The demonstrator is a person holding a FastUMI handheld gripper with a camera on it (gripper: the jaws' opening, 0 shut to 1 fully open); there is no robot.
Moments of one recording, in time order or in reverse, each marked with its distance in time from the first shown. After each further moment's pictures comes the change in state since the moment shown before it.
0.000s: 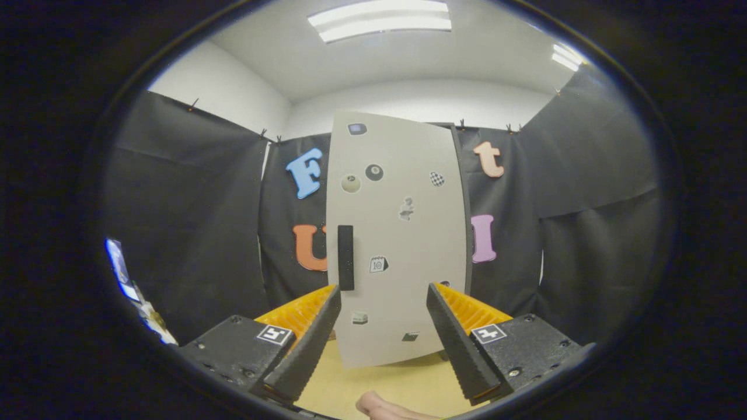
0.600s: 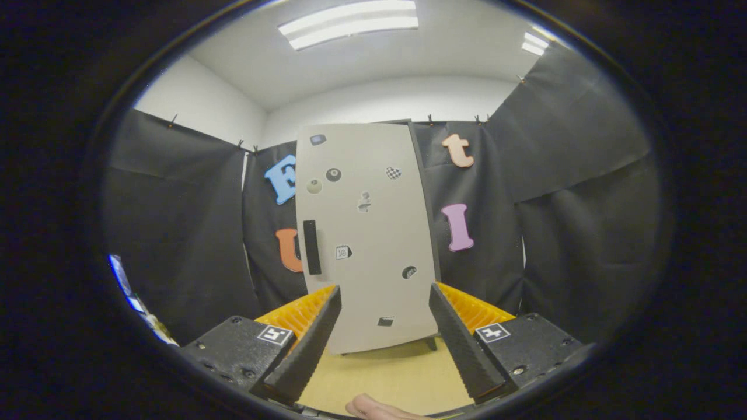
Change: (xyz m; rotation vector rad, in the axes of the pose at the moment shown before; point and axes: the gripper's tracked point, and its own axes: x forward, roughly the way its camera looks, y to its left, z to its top) arm -0.038 -0.063 -0.020 0.095 -0.002 -0.080
